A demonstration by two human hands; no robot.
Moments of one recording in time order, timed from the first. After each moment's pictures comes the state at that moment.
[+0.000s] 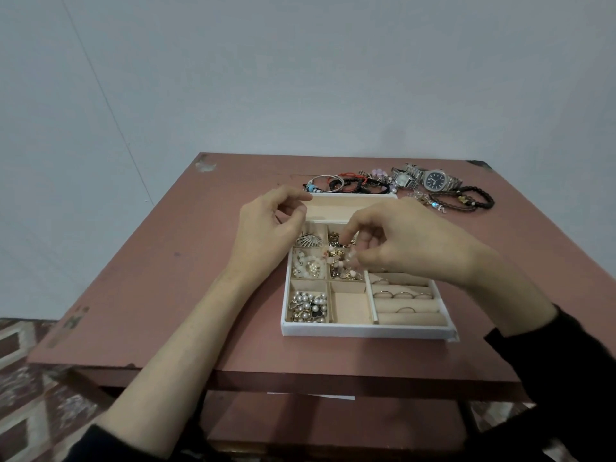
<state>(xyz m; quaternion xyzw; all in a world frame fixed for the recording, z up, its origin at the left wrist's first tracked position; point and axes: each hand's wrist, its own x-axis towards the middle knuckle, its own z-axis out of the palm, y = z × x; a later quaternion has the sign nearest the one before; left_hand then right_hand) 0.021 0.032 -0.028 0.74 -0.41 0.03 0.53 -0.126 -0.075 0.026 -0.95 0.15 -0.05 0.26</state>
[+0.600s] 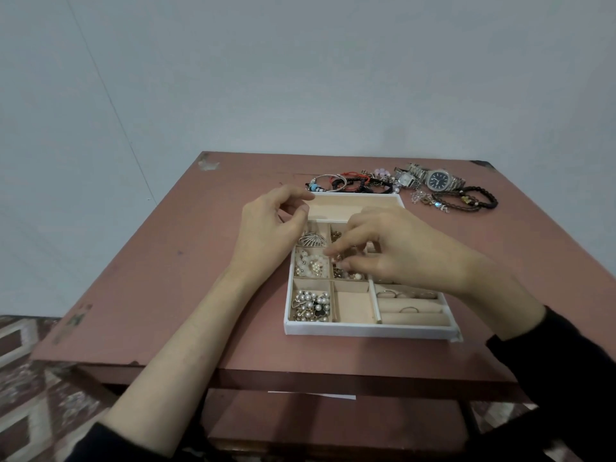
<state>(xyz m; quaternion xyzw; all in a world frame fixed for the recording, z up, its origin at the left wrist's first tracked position) 0.021 0.032 -0.029 0.74 -0.41 0.03 0.53 -0.122 -0.075 0.015 -0.98 0.02 -0.09 0.18</state>
